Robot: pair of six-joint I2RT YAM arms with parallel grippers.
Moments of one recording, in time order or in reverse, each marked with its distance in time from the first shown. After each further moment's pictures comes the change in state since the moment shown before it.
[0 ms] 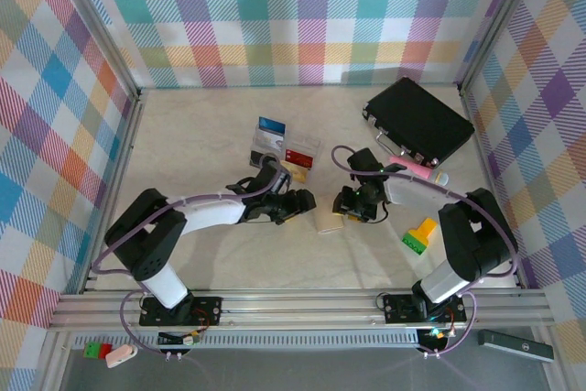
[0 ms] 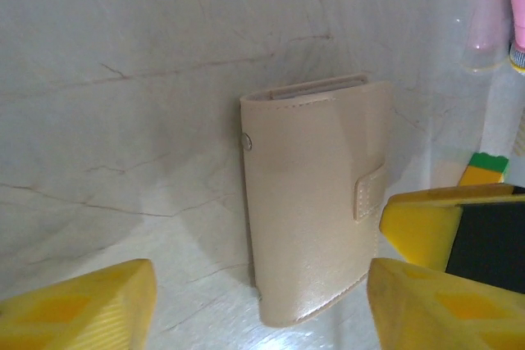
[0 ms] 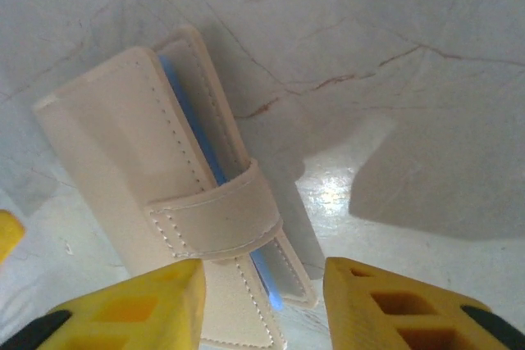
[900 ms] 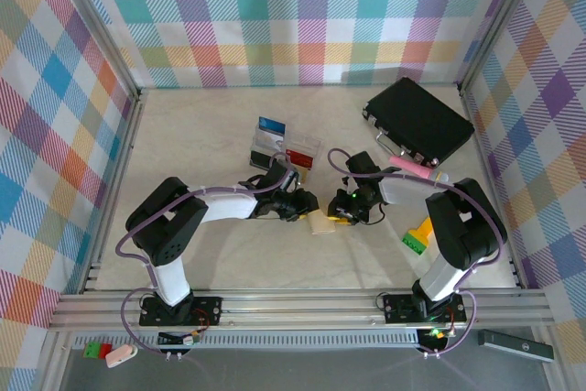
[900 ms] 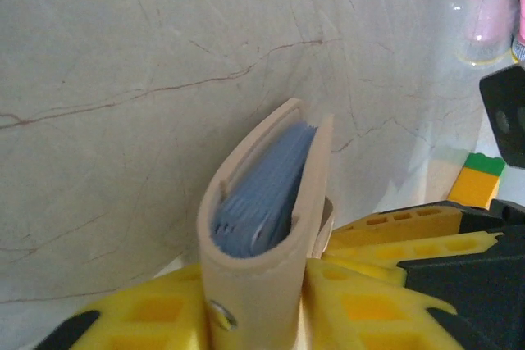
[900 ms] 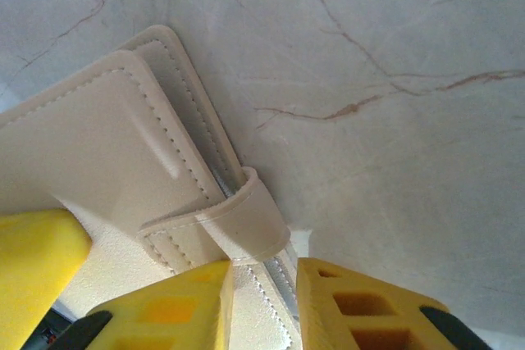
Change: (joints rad) left arm -0.005 0.126 0.076 0.046 0.062 -0.004; right arm -0.010 0.080 -0.034 0.129 -0.170 -0.010
